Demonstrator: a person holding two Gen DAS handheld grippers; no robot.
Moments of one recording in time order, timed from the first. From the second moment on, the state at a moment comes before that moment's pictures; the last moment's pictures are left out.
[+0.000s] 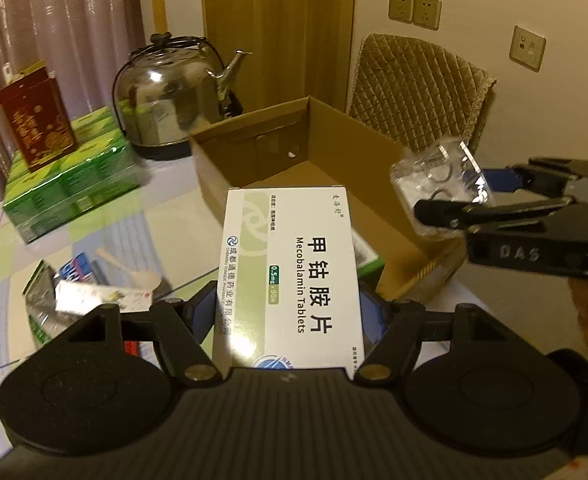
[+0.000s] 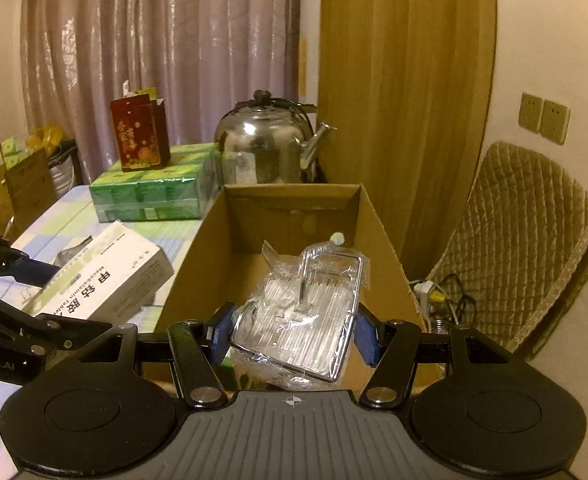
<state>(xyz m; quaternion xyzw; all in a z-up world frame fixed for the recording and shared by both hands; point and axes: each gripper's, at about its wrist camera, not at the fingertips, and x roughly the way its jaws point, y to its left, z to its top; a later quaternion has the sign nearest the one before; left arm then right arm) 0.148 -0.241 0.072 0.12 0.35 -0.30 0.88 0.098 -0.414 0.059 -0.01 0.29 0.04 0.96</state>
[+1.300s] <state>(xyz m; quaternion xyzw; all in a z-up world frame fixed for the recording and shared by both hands) 0.240 -0.356 0.026 0.19 0.36 -0.36 0.84 0.136 -0.483 0.029 0.02 0.29 0.02 0.96</state>
